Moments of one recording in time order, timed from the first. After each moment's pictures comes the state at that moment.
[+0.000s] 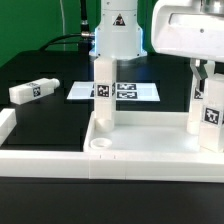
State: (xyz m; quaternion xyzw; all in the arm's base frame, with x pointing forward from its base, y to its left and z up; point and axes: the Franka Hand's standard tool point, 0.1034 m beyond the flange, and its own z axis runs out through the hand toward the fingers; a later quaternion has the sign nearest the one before) arm 0.644 0.100 0.112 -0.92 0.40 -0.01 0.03
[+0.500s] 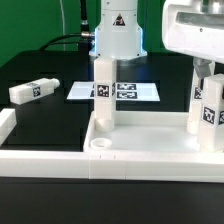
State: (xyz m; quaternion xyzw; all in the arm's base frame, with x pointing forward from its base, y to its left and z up) arm 0.642 0.098 0.111 -0.83 0.55 -0.01 0.04
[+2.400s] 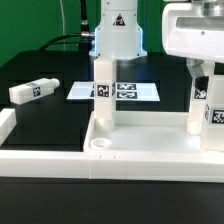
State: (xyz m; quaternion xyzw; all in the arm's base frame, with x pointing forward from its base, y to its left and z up) arm 0.637 0.109 0.110 -0.91 0.40 -0.02 0.04
